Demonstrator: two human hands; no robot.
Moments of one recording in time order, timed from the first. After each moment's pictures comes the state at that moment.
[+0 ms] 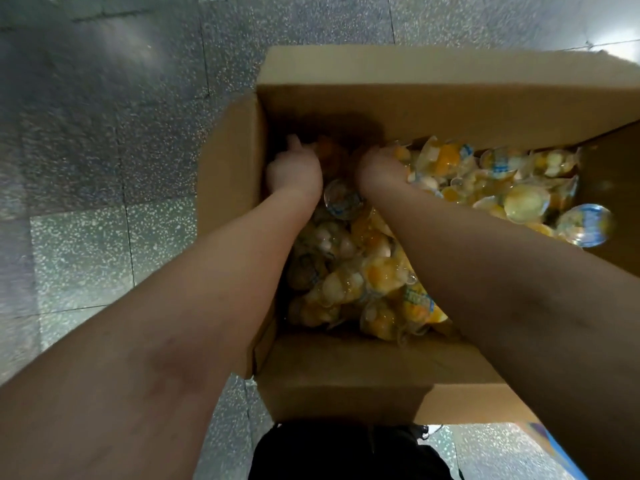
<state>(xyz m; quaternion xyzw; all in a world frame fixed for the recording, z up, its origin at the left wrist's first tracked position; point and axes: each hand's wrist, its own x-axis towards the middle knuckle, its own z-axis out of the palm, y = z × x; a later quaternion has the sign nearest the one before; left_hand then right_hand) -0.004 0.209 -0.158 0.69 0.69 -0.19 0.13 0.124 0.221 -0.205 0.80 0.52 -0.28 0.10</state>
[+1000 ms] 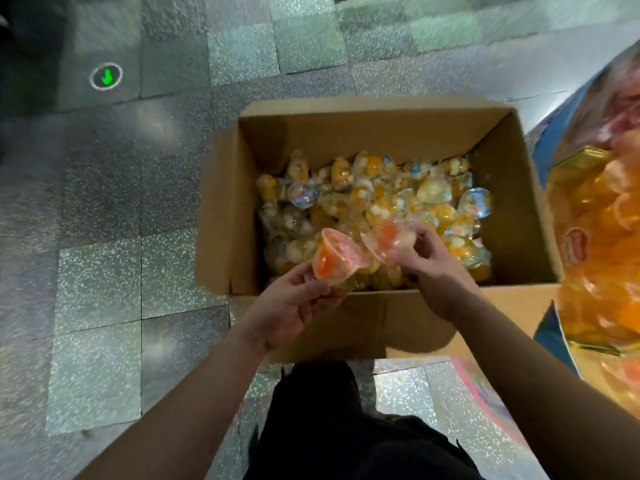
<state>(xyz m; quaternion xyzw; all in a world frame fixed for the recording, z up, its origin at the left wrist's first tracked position) 0.016 -0.080 -0.002 0.17 0.46 0.28 0.83 0.258 -0.081 0.004 0.62 0.31 -0.62 -0.36</state>
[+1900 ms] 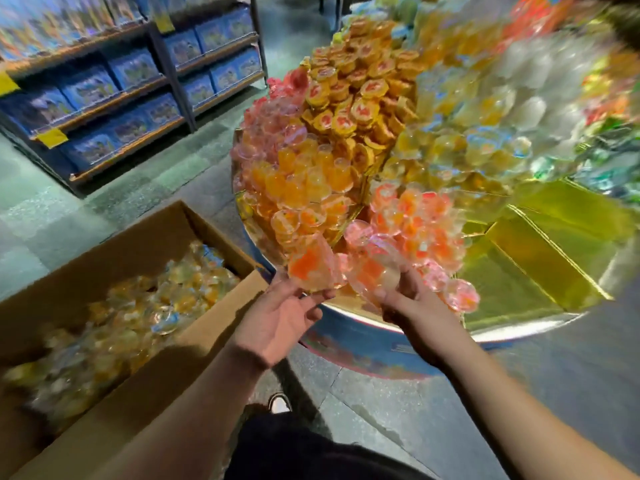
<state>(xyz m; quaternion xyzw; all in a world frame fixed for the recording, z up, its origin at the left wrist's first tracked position) 0.356 -0.305 0.115 0.31 0.20 0.07 0.93 0.487 -0.489 0.125 0.62 0.17 -0.38 -0.66</state>
